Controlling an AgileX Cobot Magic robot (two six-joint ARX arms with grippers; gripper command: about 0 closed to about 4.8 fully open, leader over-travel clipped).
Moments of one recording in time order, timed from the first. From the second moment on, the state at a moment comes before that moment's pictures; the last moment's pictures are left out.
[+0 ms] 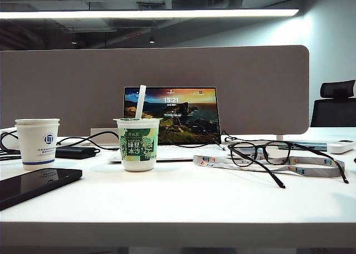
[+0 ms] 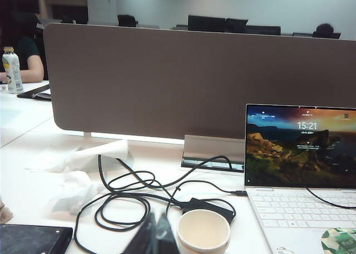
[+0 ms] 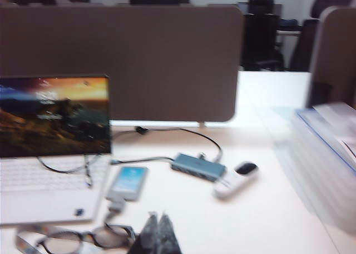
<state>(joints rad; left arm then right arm) -0.05 0.24 0.38 0.00 -0.12 -0.06 0.04 0.28 0.46 -0.12 0.00 0.05</state>
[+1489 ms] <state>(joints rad) -0.05 0.93 0.70 -0.37 0.34 0.00 1.00 1.10 0.87 -0.22 0.02 0.11</state>
